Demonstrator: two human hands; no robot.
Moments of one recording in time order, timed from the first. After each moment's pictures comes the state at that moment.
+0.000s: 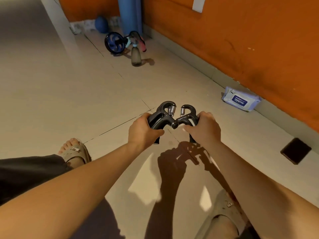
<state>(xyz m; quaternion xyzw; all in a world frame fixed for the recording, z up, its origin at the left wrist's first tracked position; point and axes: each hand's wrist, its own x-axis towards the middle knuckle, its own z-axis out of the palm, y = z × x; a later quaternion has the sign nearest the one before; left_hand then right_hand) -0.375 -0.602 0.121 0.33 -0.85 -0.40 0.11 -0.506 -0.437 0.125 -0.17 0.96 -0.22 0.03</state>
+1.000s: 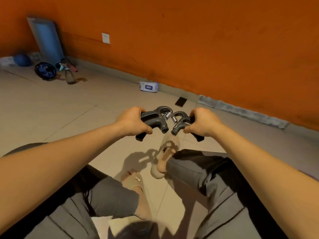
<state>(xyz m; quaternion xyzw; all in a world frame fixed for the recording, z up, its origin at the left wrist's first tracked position) -0.017 -0.353 0.315 -0.01 -0.95 -0.32 -0.02 -0.036 -0.103 0.341 -0.04 0.99 -0.11 0.04</state>
